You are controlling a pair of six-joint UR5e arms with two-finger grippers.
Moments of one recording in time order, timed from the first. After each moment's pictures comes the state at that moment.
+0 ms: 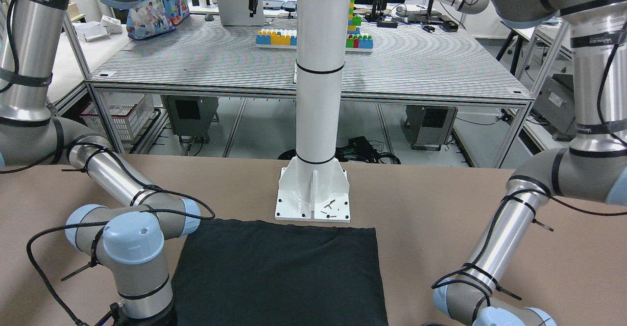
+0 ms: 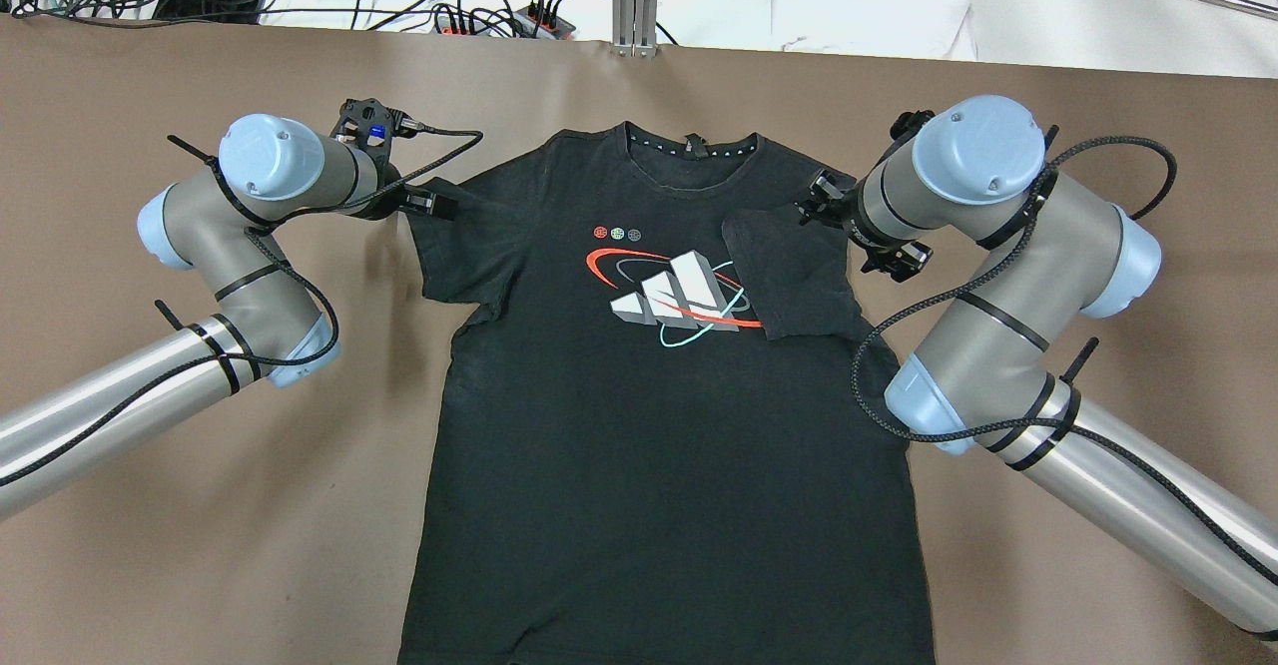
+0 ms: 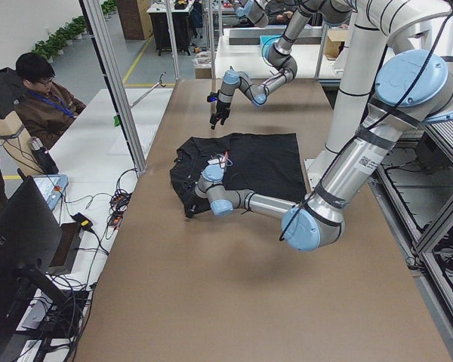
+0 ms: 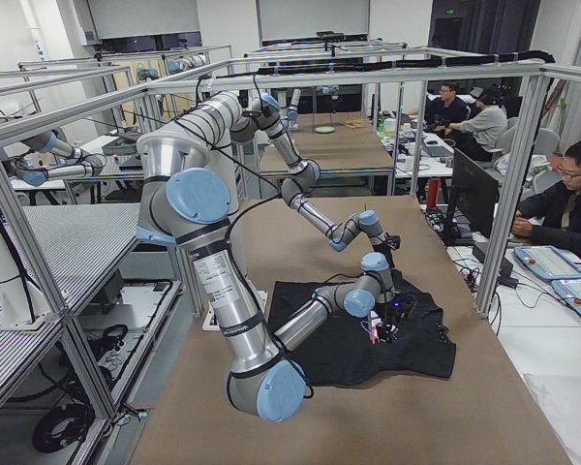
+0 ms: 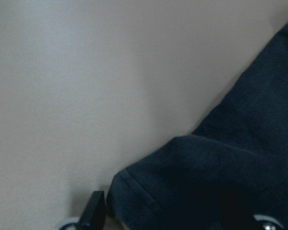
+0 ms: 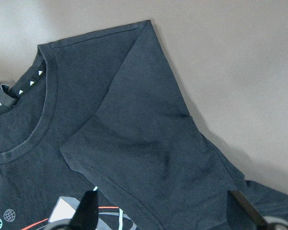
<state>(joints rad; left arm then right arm) -0.83 -2.24 -1.07 -2.42 -1.81 -0.84 0.84 -1.03 1.64 -1.34 1.88 1.63</state>
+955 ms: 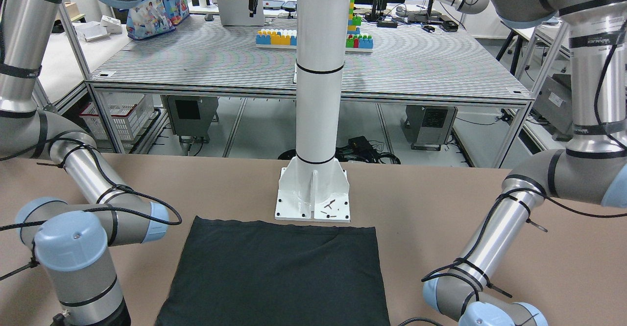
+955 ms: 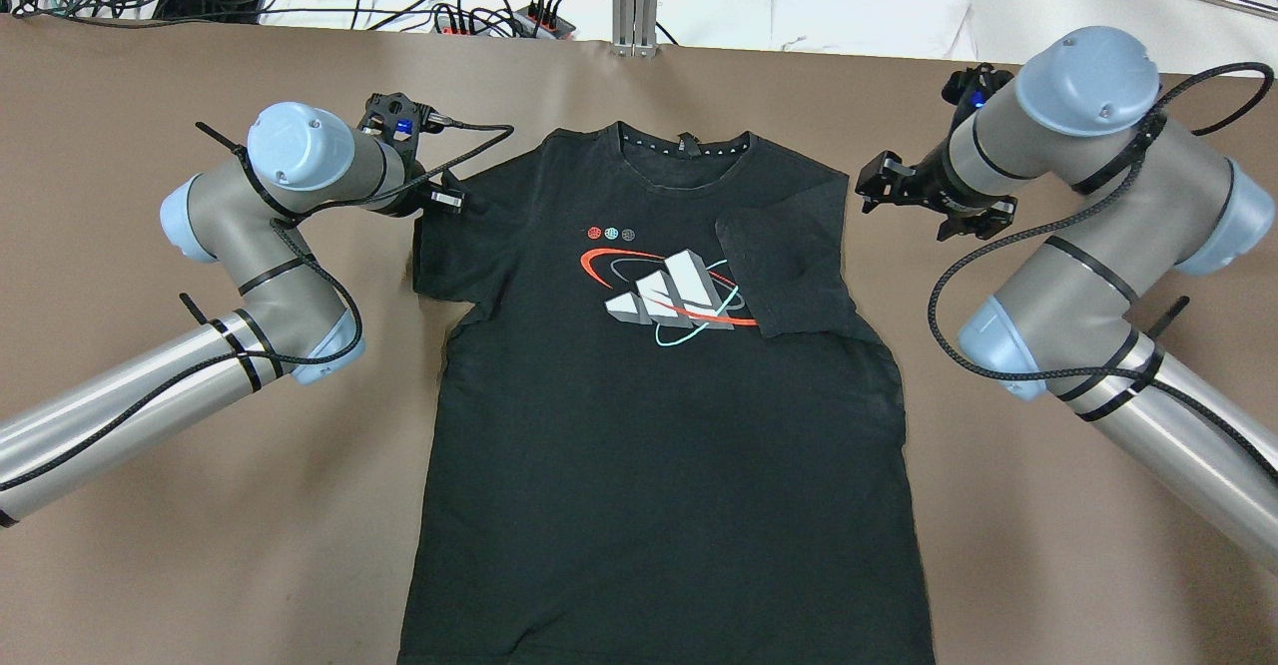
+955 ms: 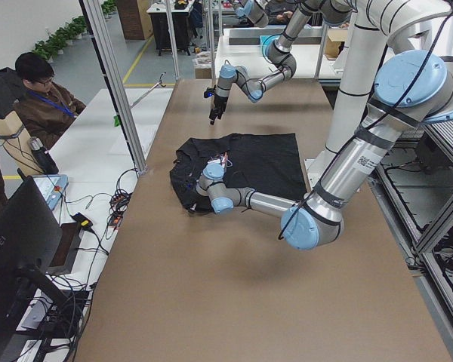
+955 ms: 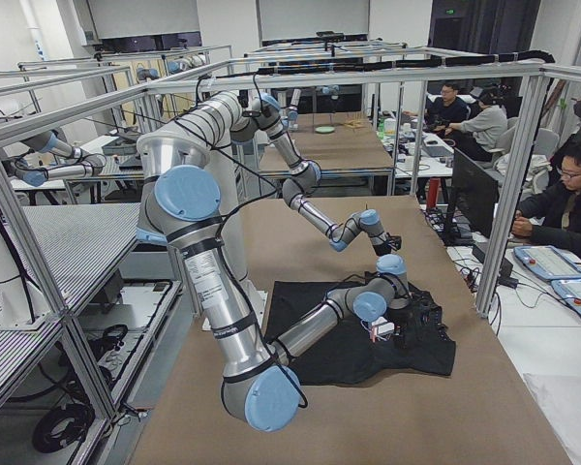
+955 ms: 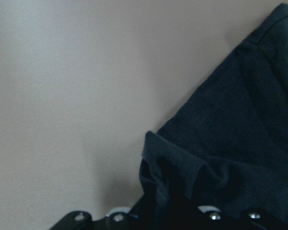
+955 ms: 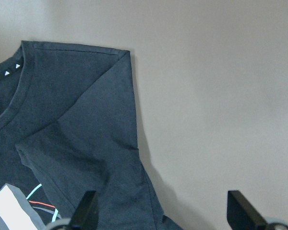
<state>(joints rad) -0.83 -2.27 -1.12 -2.33 -1.82 -0.85 0.97 -1.07 1.65 -1.39 2.02 1.23</state>
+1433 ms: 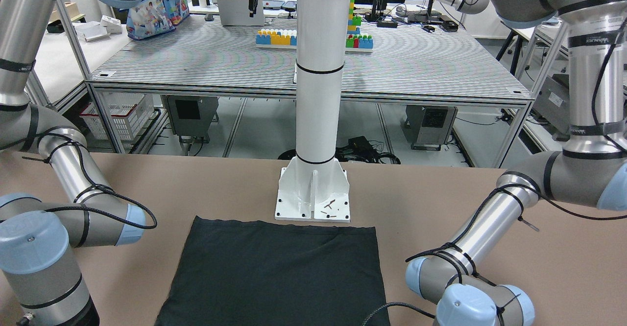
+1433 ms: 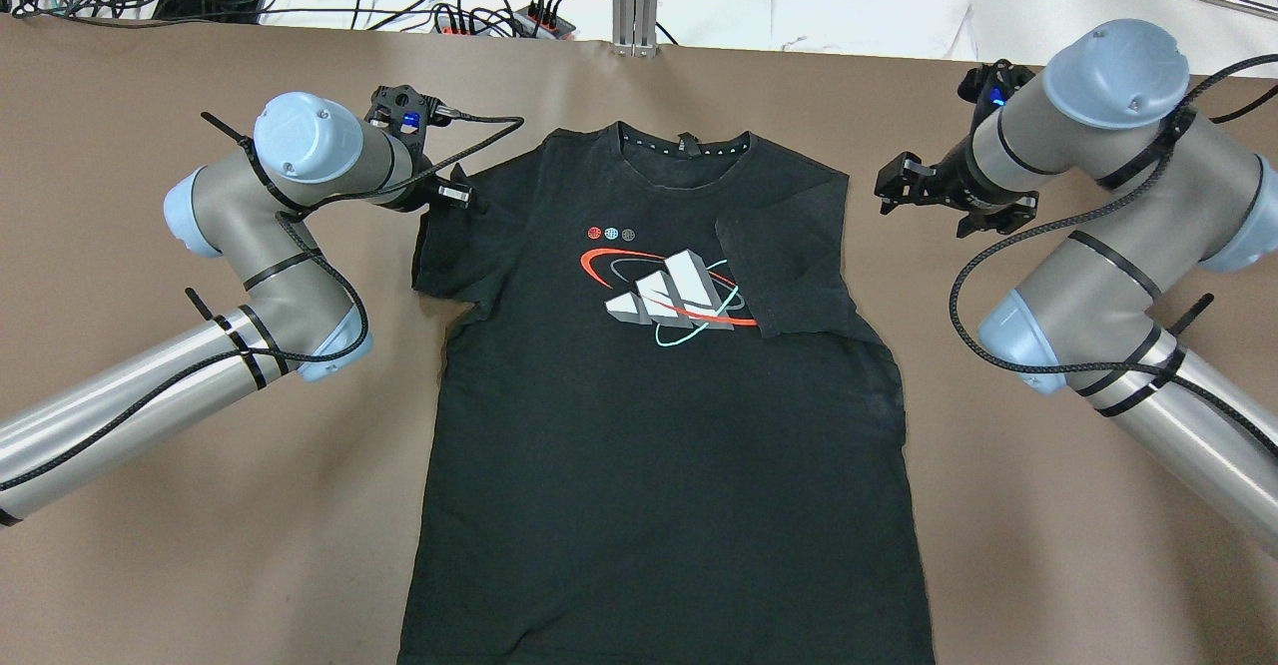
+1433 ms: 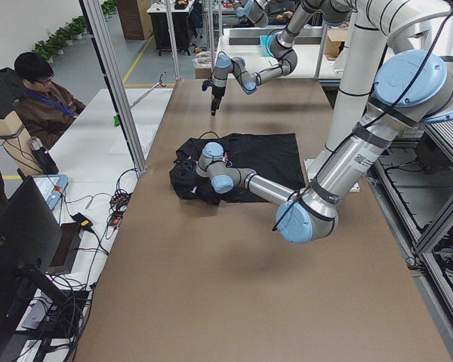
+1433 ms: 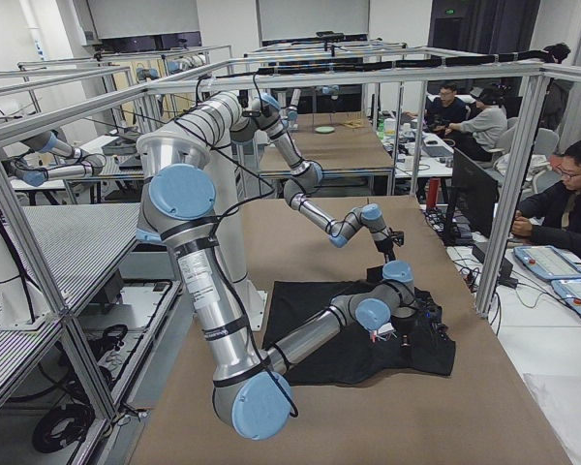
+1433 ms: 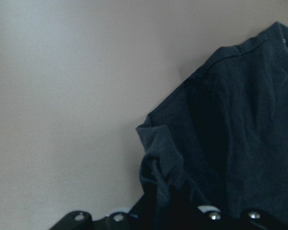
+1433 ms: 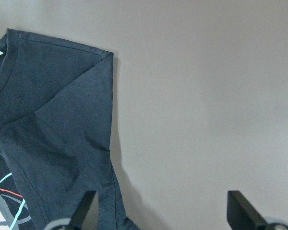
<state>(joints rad) -0.83 -2.32 -1.23 -2.15 -1.81 -0.88 1.02 -1.12 1.66 -1.39 2.07 1.04</state>
